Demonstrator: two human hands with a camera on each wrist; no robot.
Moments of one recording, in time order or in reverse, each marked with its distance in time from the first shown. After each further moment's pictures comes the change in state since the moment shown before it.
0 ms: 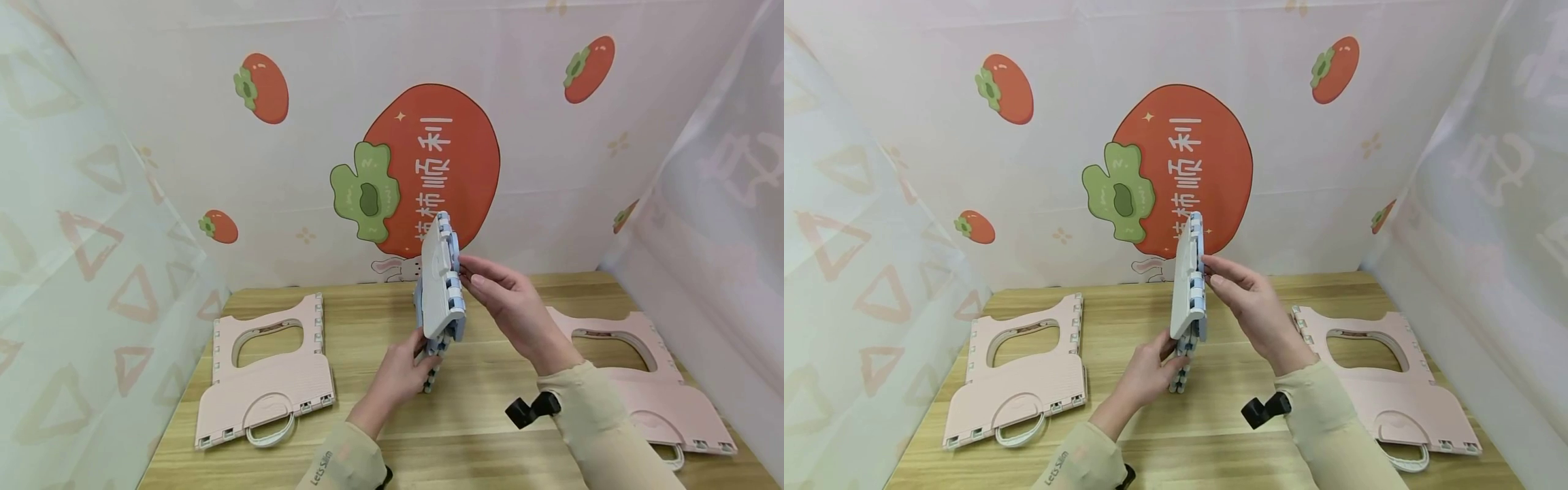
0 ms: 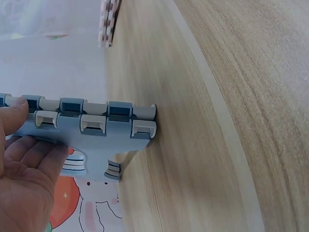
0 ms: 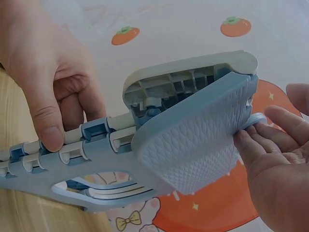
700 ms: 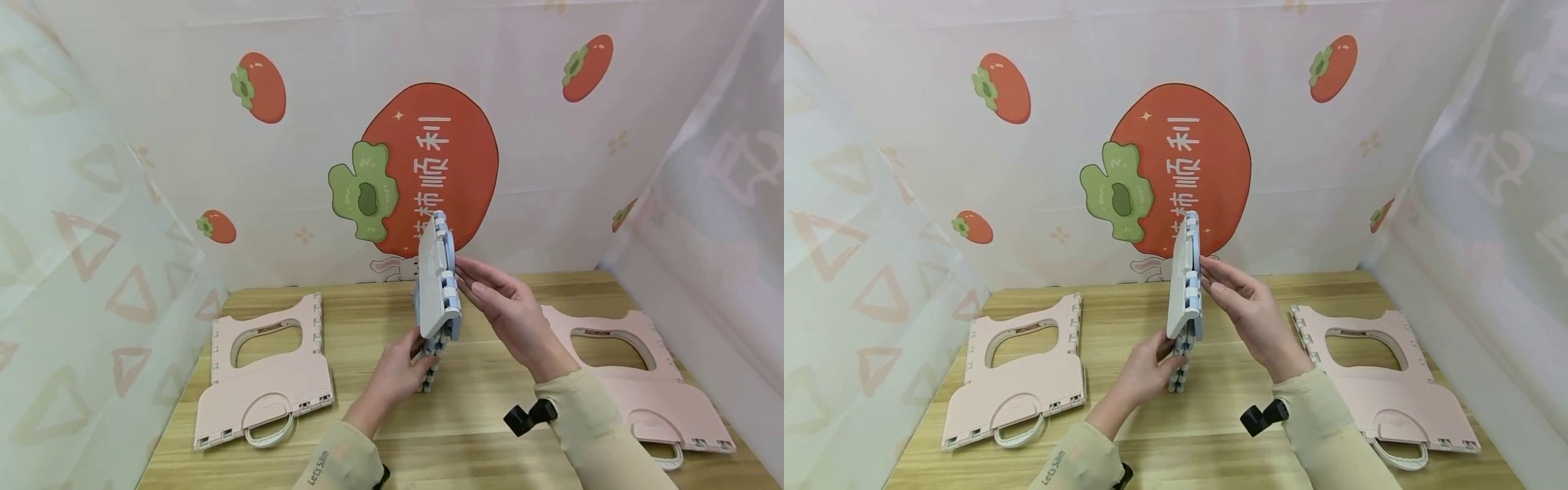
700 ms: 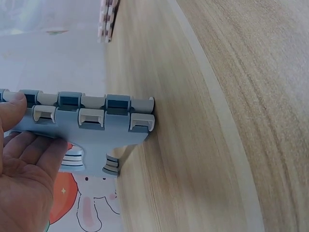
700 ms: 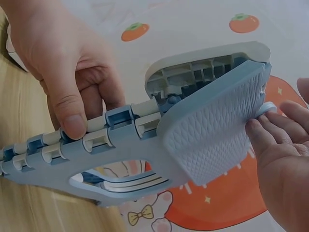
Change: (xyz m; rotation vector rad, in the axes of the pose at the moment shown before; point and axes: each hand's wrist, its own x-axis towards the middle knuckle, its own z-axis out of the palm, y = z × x) left_hand 0.001 -0.005 -0.001 -0.040 -0.016 -0.001; right_hand -0.007 0.013 -0.001 0.084 -0.022 -0.072
